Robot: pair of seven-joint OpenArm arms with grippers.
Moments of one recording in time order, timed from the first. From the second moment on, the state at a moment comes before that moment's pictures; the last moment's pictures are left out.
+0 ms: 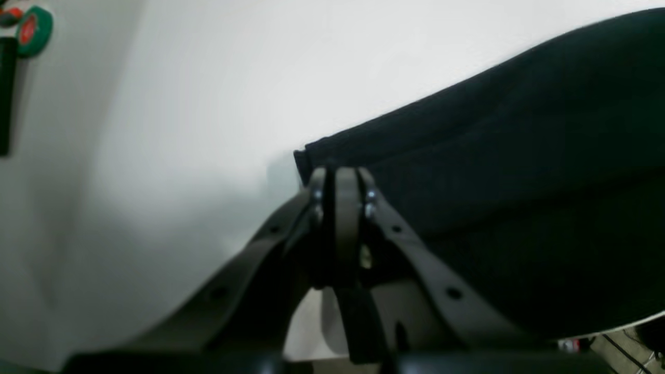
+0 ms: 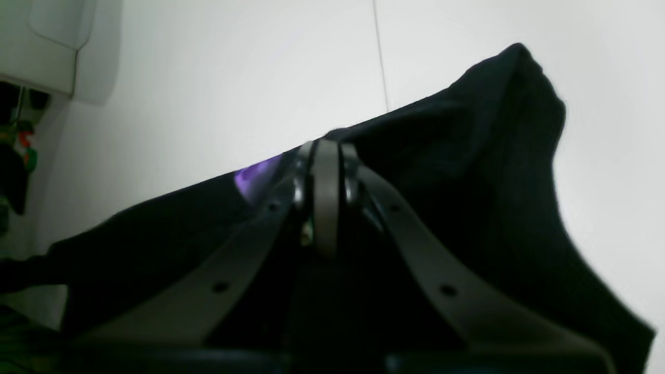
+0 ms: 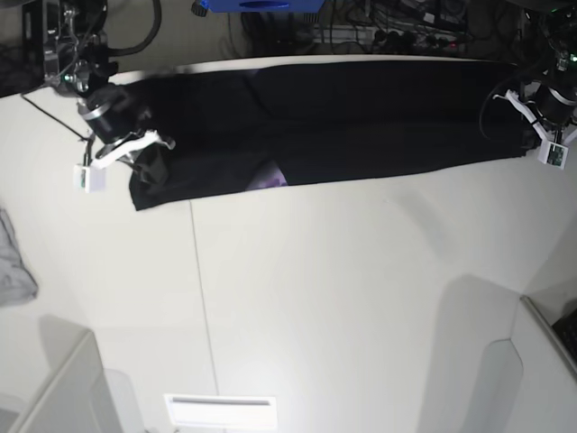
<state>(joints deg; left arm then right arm) 28.5 -20.2 -43.3 110.3 -22.2 -37.3 51.4 -26.5 19.3 4.8 114.6 51.7 -4.1 -35.1</state>
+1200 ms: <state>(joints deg) 29.8 -20.5 -43.1 110.1 -21.9 -37.9 51.6 -34.2 19.3 9.9 114.6 58.0 -4.1 -32.2</state>
